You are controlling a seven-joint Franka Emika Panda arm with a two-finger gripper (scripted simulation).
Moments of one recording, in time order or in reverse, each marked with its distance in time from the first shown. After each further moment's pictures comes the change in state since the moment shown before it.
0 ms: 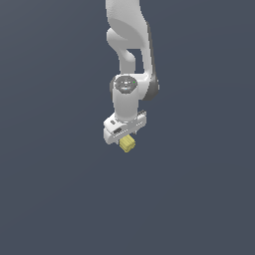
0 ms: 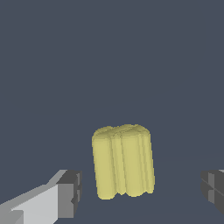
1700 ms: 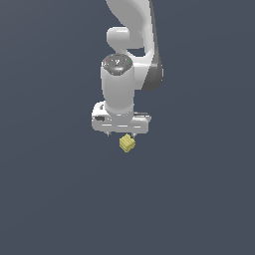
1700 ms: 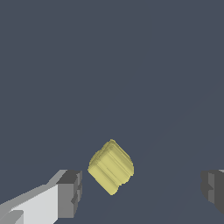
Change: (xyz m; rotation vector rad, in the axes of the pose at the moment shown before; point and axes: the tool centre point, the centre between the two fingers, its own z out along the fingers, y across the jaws) arm 0.026 0.041 -0.082 -0.005 -0.003 0.651
